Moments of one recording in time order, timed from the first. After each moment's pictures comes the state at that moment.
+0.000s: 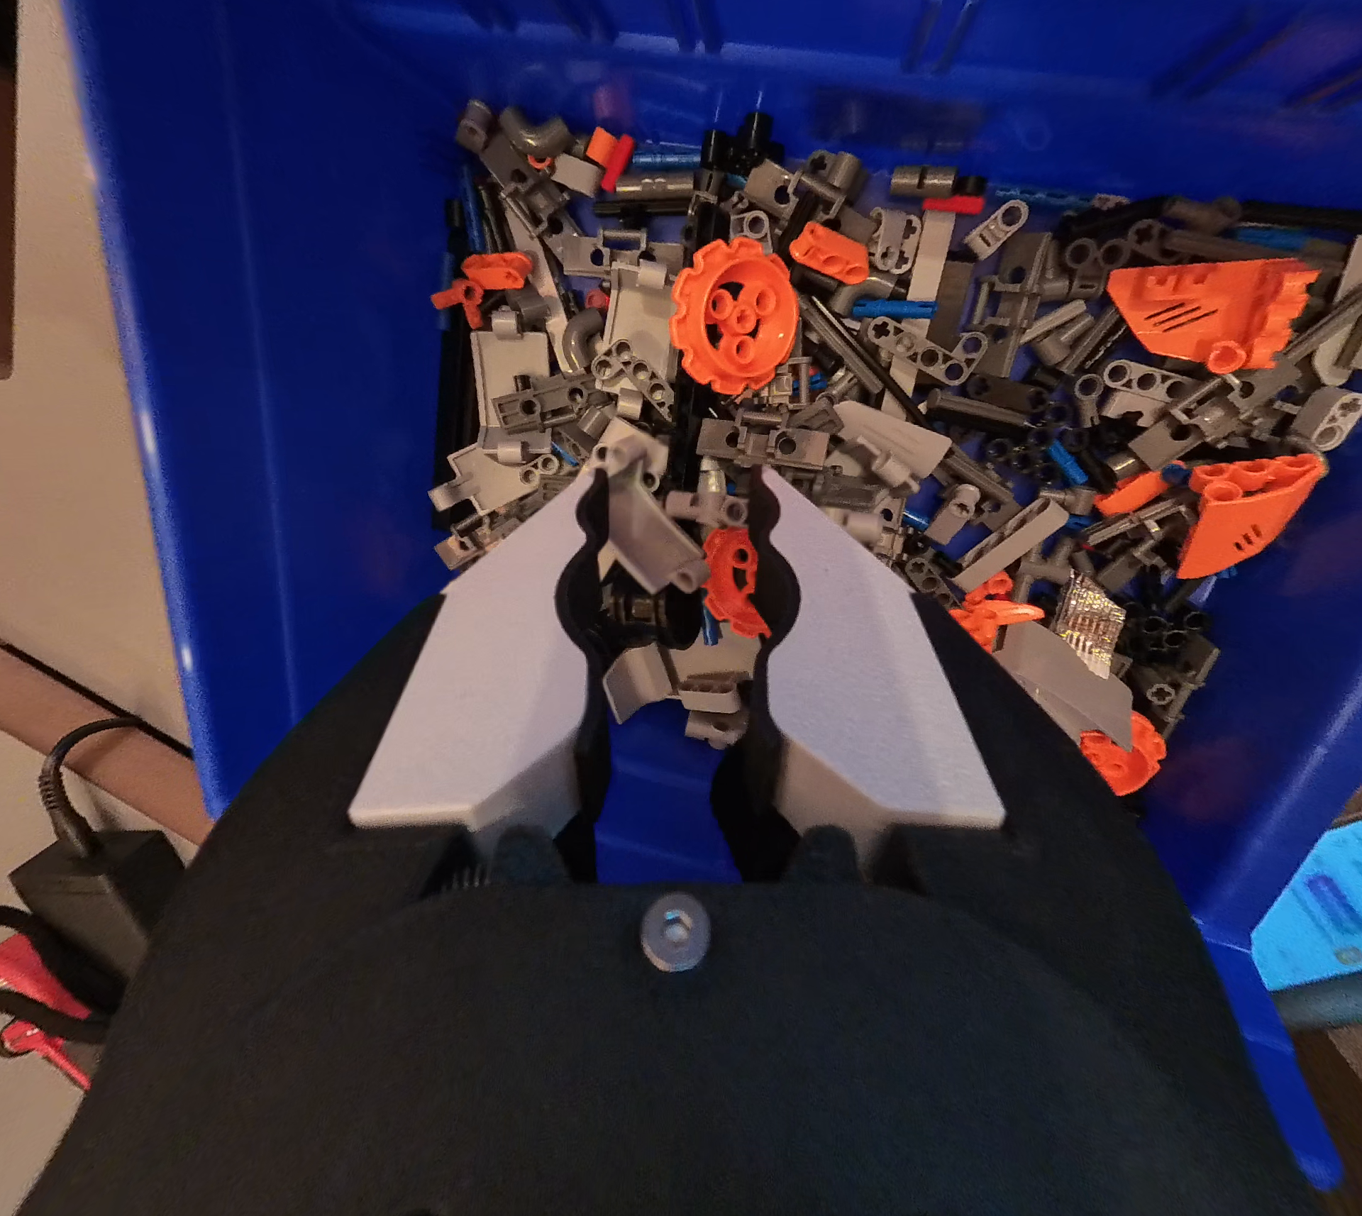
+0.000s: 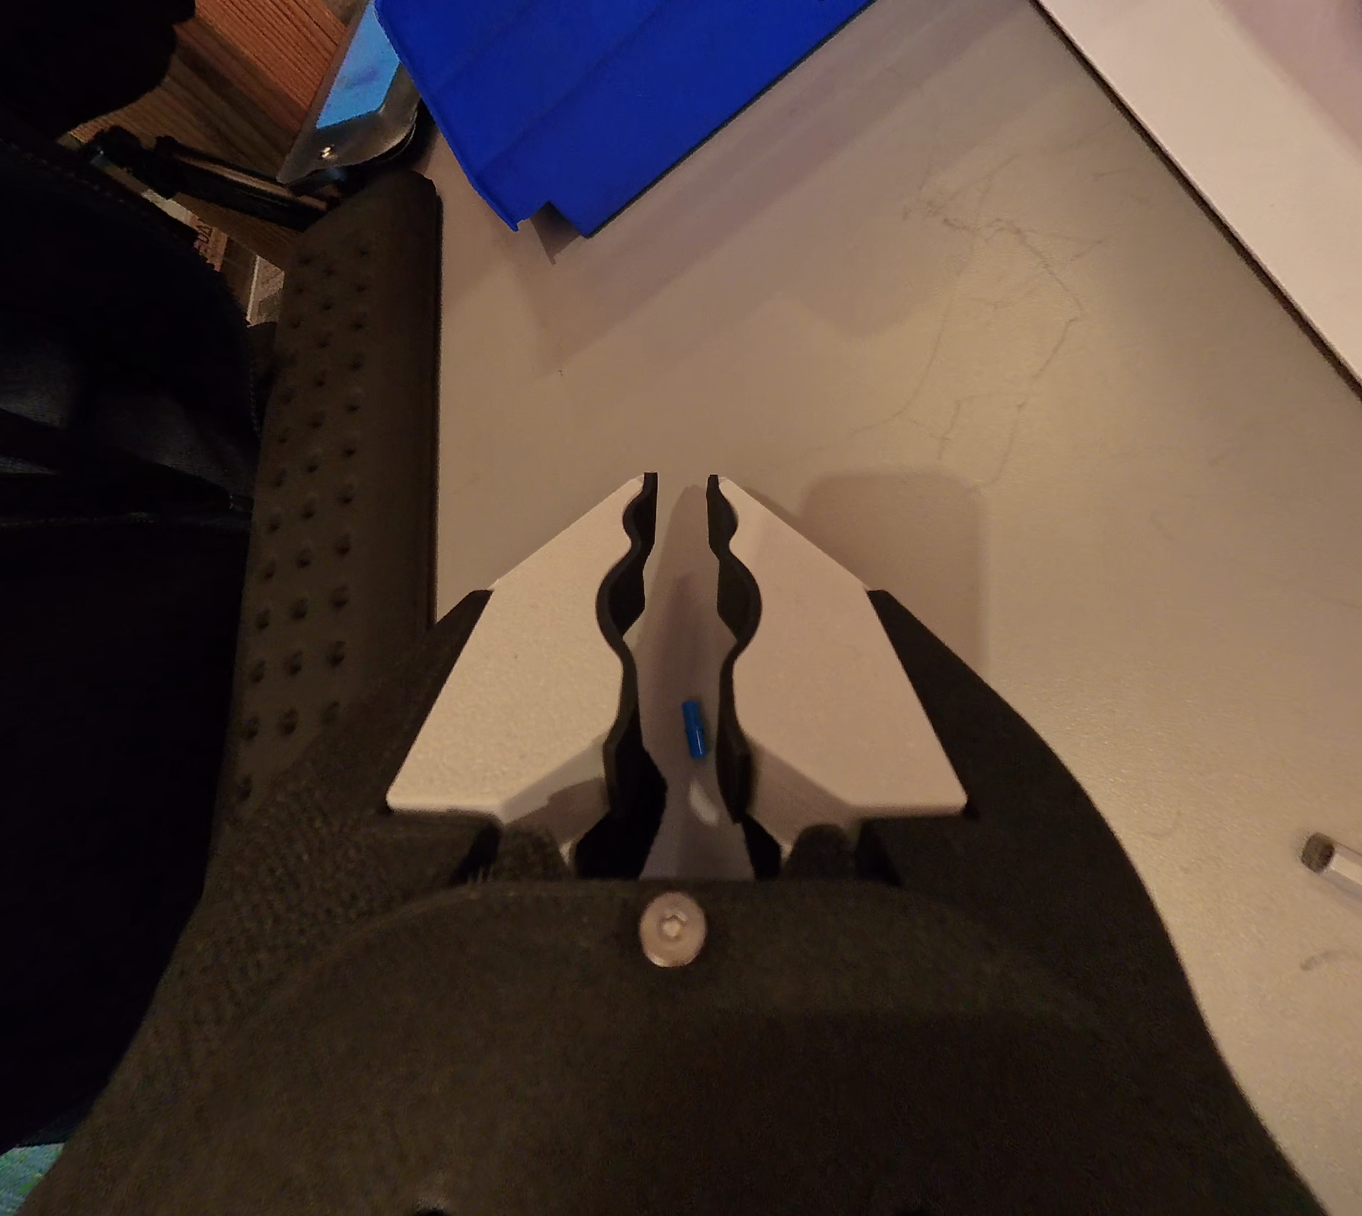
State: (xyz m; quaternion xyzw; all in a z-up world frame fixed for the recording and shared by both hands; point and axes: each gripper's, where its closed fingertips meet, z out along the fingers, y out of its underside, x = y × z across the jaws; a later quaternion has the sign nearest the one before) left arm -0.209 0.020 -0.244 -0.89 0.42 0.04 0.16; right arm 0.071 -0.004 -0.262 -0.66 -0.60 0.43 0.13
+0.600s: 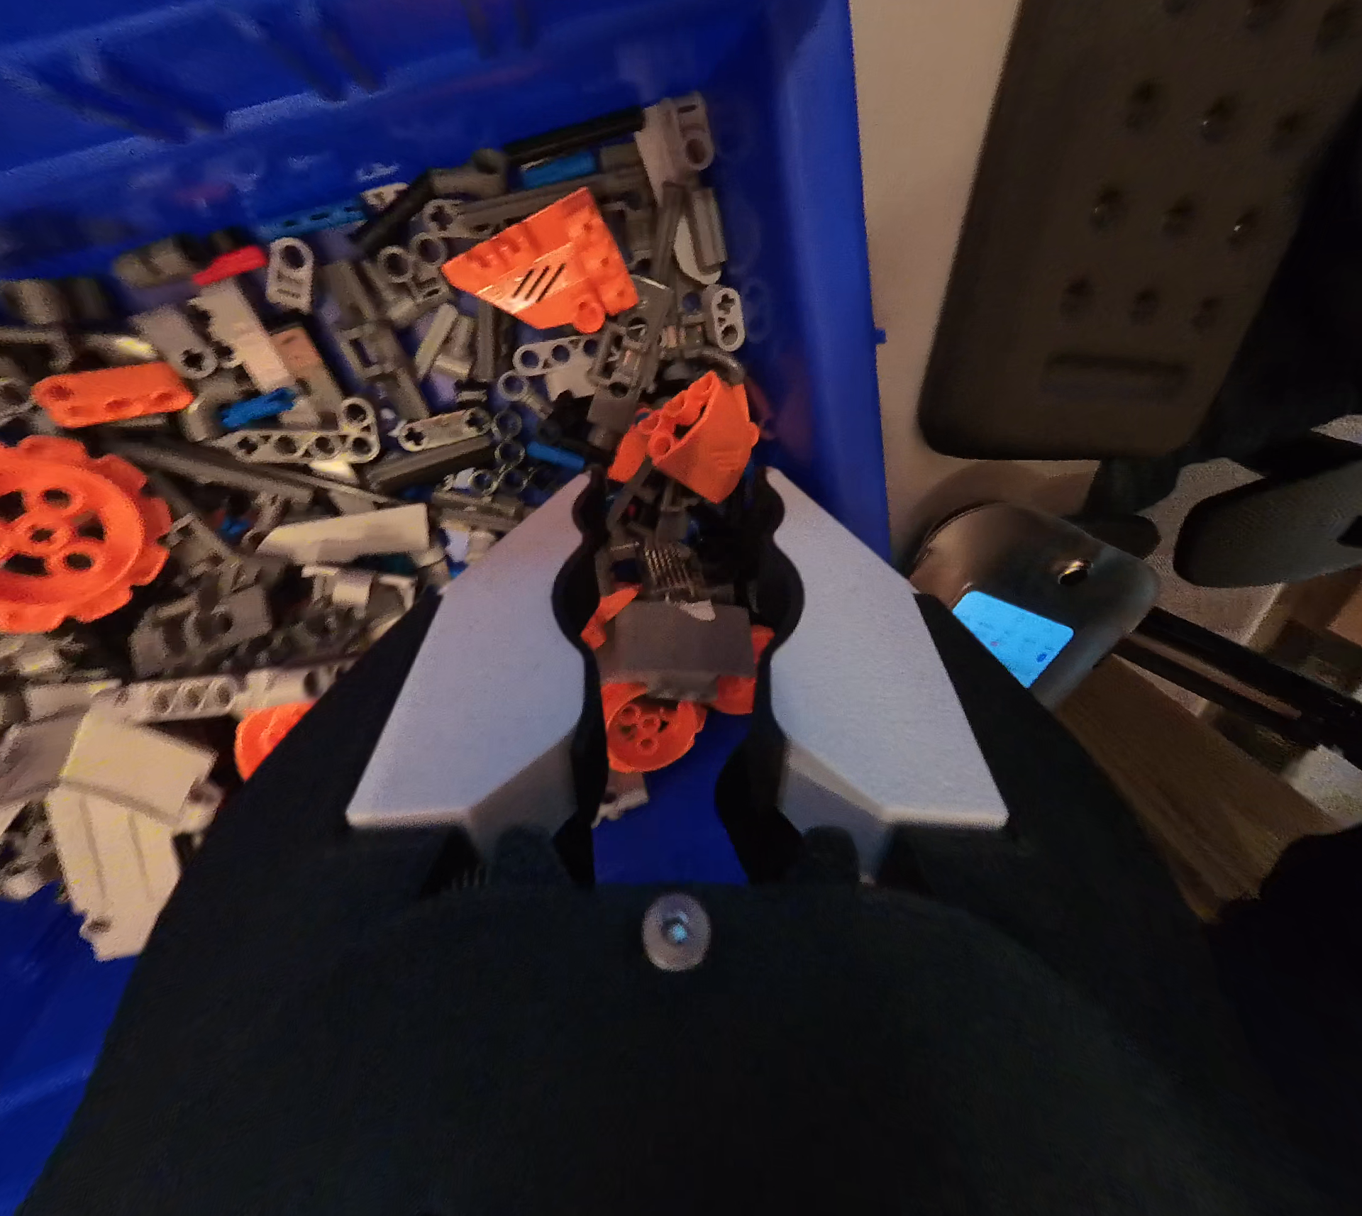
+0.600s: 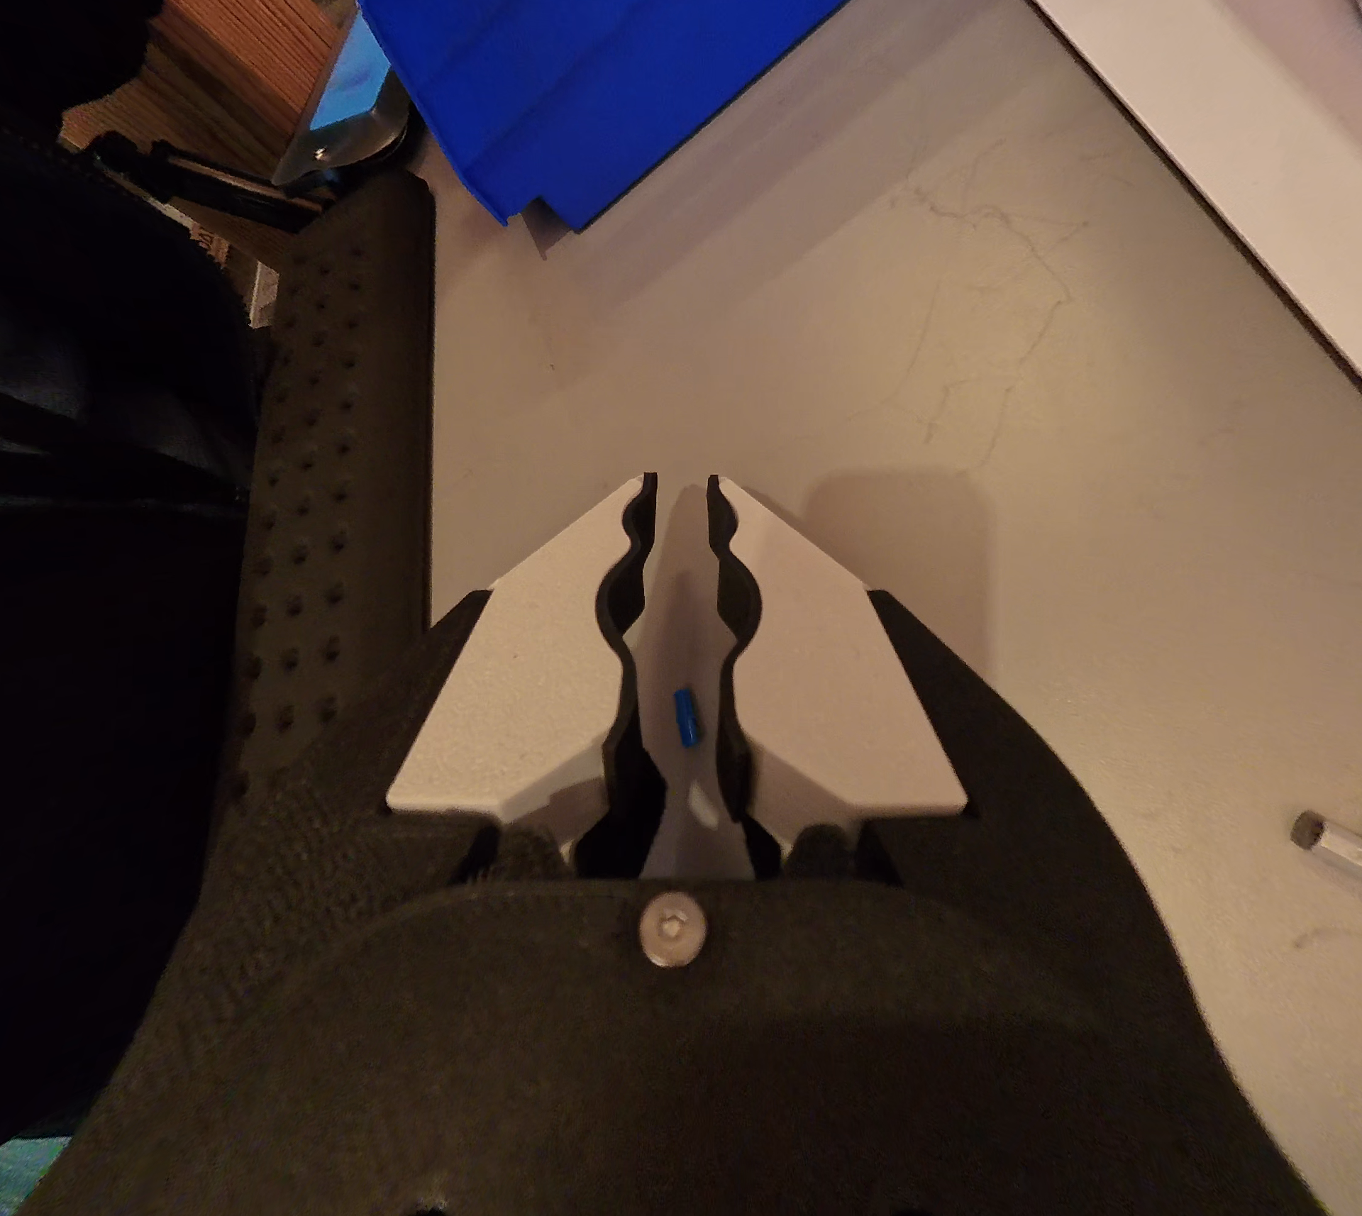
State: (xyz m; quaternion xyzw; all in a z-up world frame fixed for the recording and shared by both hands) left arm -0.128 -0.097 -0.274 -0.81 0.58 -0.12 -0.02; right arm 0.074 -0.001 -0.264 -0.66 -0.60 0.44 0.13
